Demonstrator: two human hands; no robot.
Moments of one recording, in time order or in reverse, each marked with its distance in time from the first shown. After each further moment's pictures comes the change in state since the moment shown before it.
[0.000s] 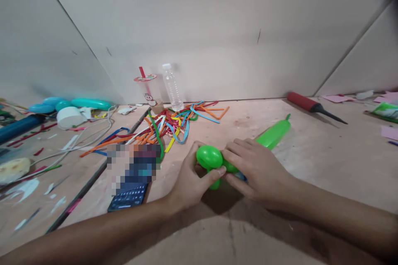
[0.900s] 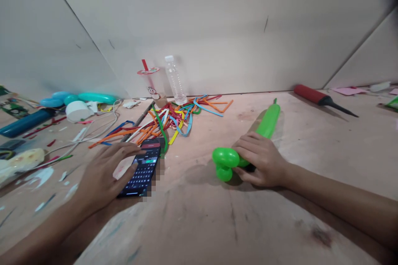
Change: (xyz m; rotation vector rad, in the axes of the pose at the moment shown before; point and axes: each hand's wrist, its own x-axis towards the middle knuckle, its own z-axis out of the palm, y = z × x) left_hand -0.056 0.019 -0.193 1.464 0.040 0.432; right_hand -0.012 0.045 0.037 0.050 0.281 -0.293
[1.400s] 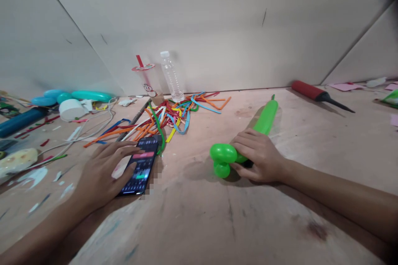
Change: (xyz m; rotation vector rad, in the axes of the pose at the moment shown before) left_hand 0.002 0.004 0.007 -0.008 0.003 -0.025; right_hand -0.002 0.000 0.000 0.010 -0.004 0.018
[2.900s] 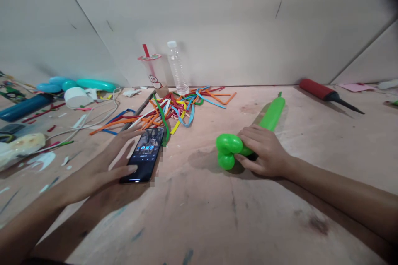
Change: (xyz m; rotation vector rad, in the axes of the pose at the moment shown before) left_hand -0.002 -0.001 -0.035 -0.274 -0.384 -0.203; right_hand 0.000 0.000 0.000 0.001 -0.001 0.044
